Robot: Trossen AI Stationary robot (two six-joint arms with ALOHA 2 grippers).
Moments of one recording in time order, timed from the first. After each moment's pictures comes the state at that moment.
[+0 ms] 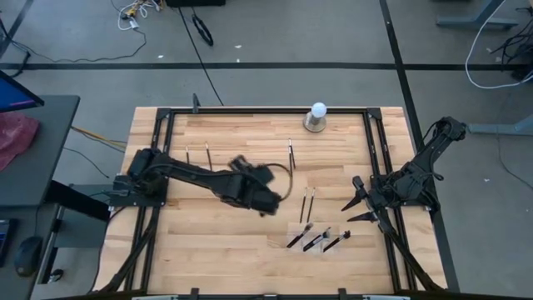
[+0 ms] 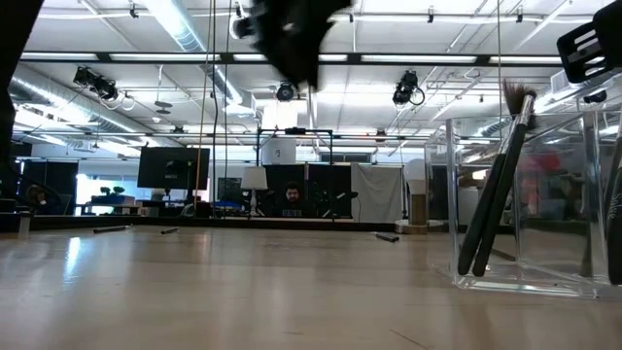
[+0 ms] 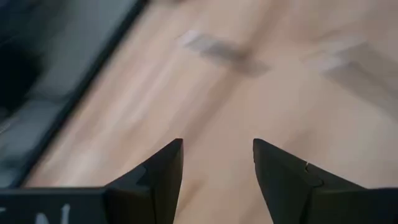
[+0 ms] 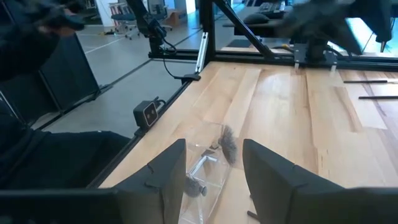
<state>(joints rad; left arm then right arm) -0.26 1.95 1.80 -1.21 -0.72 -0.74 0.78 0.41 0.29 -0.12 0.35 0.17</state>
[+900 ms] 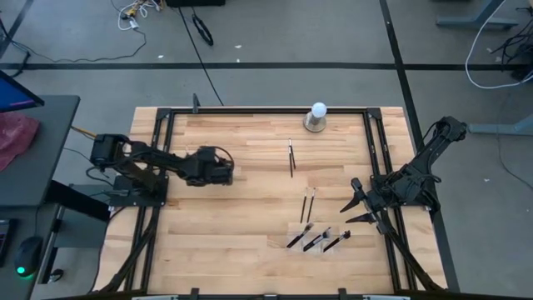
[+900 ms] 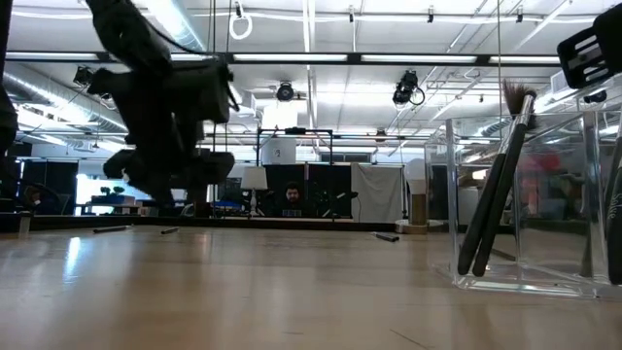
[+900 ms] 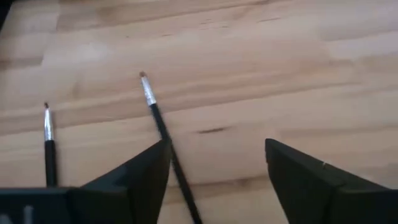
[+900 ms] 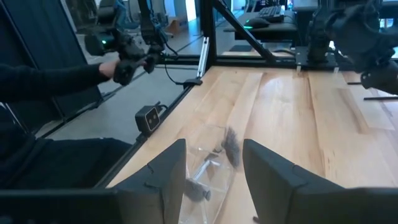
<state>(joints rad) 0.02 1.55 0.66 -0.48 -0.81 -1.32 0.78 0.42 0.24 -0.02 0.35 0.18</state>
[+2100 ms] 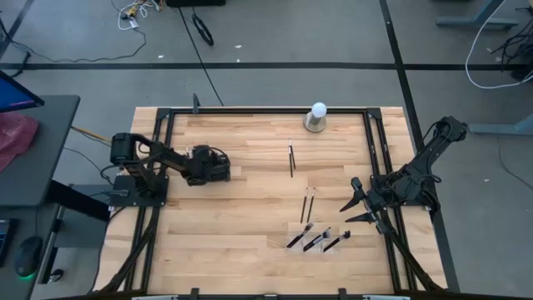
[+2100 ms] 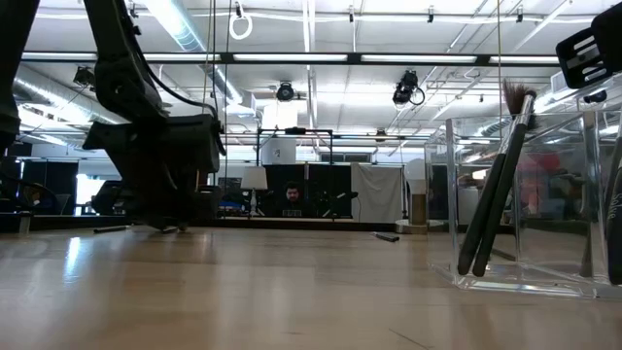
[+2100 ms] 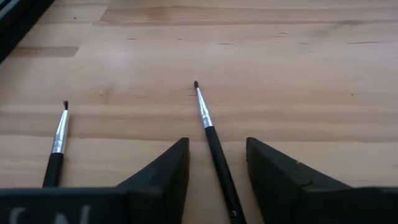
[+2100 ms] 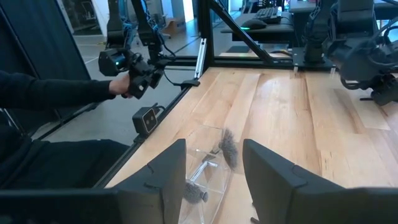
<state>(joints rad) 0.10 1.75 0.52 -0.18 -0.92 -1.40 0.78 0.42 0.24 -0.02 0.36 0.17</state>
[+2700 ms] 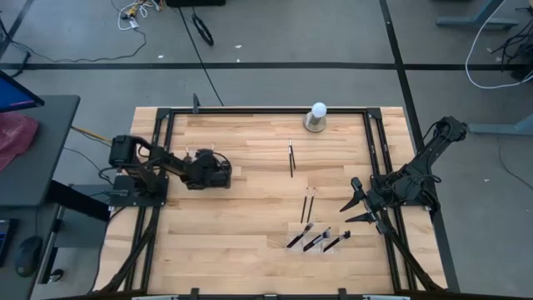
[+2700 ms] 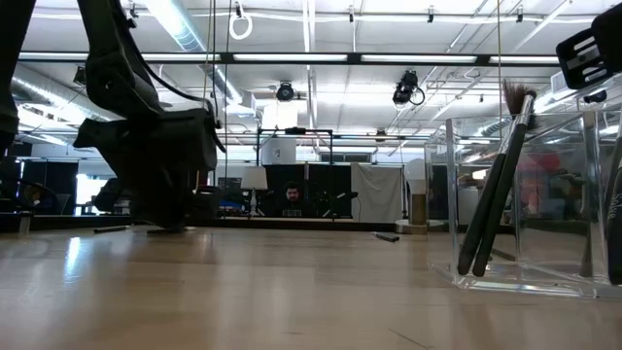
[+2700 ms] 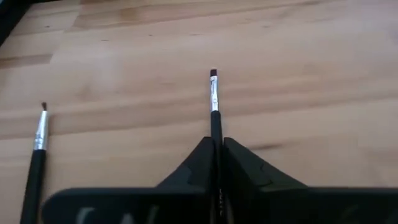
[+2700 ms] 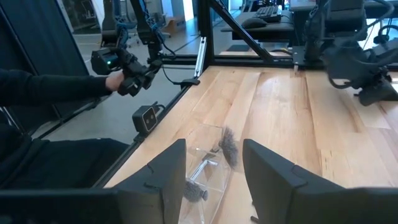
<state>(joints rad) 0.01 1.75 0.52 -0.18 -0.91 -1.35 0.78 0.42 0.24 -0.02 0.36 0.18</state>
